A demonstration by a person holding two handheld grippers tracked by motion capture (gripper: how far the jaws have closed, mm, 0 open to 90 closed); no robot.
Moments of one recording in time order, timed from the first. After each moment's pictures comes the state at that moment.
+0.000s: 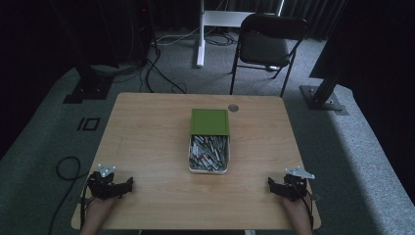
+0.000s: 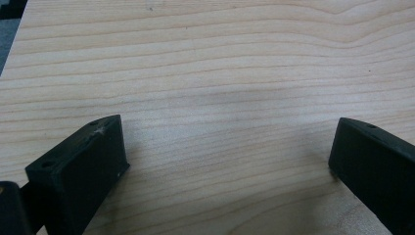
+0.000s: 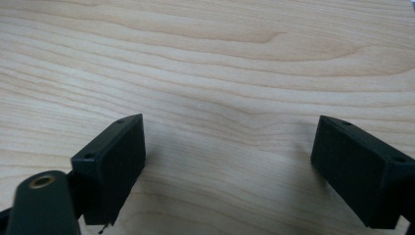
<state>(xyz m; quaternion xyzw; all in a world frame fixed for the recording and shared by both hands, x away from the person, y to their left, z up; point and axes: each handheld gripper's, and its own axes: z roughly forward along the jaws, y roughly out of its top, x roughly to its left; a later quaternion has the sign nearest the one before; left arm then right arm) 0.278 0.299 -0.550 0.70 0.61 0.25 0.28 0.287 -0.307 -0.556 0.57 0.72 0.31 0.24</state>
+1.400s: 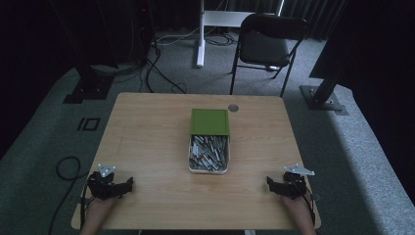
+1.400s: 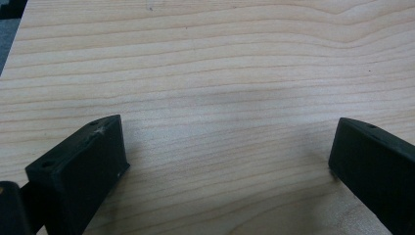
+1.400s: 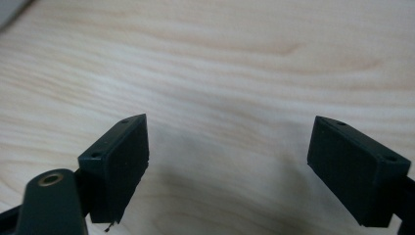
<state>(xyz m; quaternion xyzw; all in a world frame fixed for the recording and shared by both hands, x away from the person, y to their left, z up) 0.278 0.299 -0.550 0.70 0.61 0.25 0.28 0.290 -0.303 -0.541 0.56 0.73 0.33 0.22</state>
